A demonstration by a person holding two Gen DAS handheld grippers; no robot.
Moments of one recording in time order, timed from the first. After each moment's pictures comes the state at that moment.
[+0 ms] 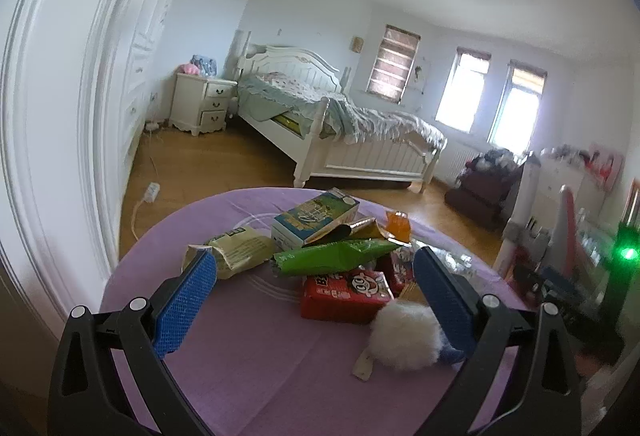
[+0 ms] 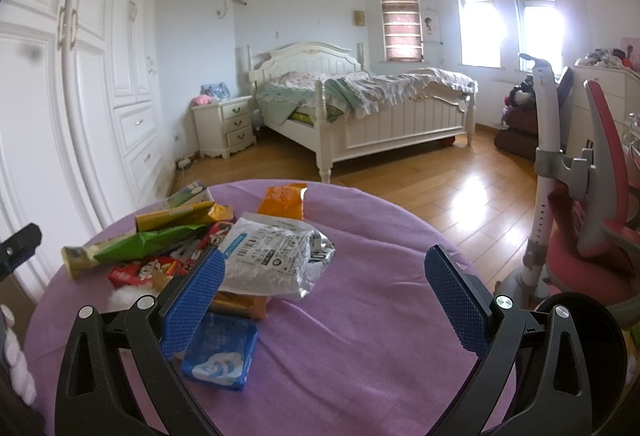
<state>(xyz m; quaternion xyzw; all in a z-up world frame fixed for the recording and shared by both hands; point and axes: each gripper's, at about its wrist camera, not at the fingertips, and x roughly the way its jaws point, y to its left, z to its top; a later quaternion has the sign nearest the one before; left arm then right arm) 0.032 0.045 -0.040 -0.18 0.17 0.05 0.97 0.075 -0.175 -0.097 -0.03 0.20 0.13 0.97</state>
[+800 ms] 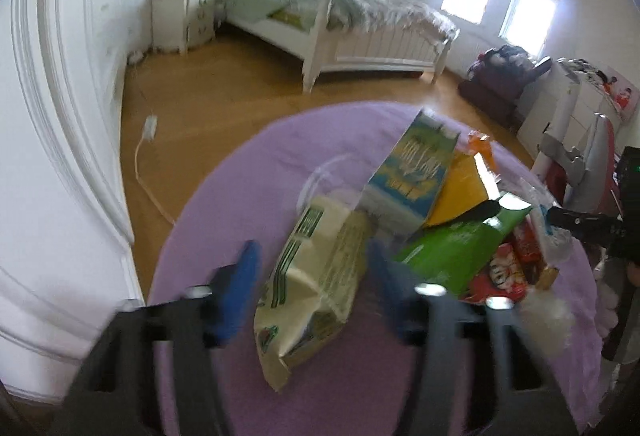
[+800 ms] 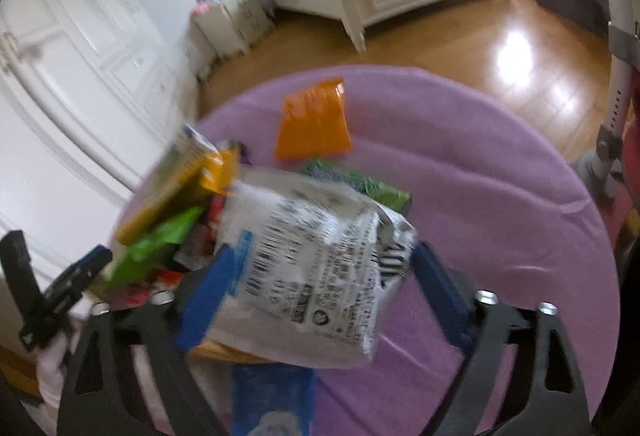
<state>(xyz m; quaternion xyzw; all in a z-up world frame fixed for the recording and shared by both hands) 0.153 0.138 -0.080 -0.11 0.40 0.03 0.91 0.197 -0.141 -0.106 0.06 0.46 0.20 0.86</state>
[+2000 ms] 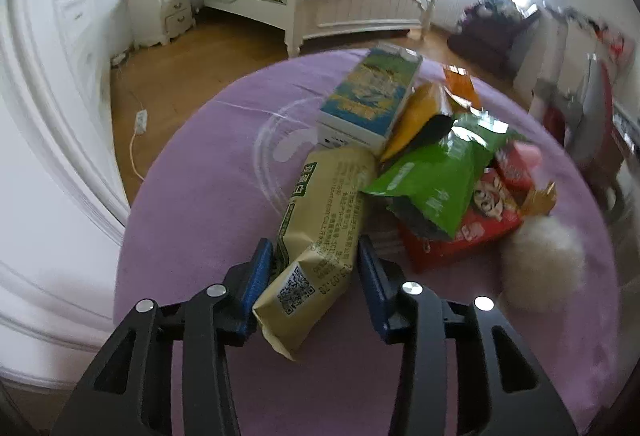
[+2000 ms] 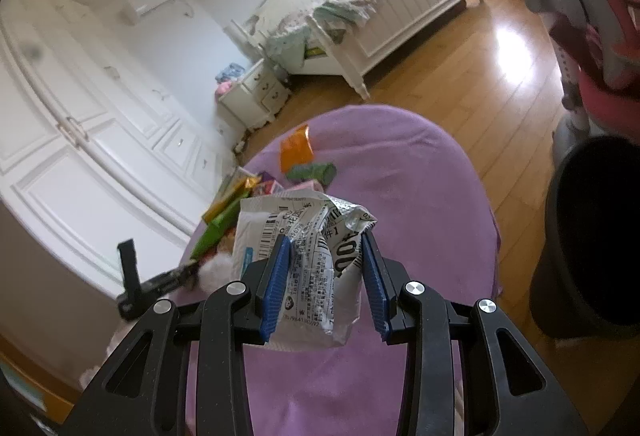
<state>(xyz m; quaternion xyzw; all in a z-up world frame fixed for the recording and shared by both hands) 0.128 0.114 -0.086 -0.05 0.44 0.01 0.90 0.031 -0.308 -0.067 0.20 0.37 0.22 0.88</state>
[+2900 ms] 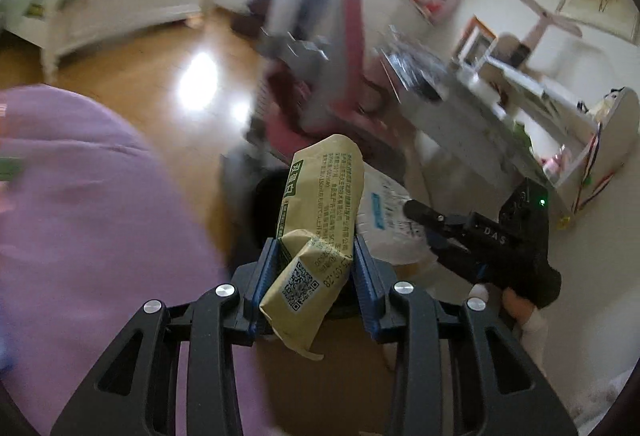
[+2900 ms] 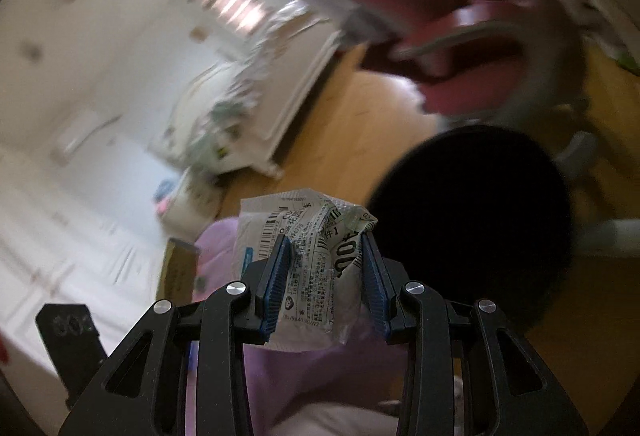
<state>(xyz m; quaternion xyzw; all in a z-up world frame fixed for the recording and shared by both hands) 0.142 -0.313 -0.059 -0.08 0.42 -0.37 0.82 -0.021 -0.556 -0.116 0.38 0.29 0.02 0.88</state>
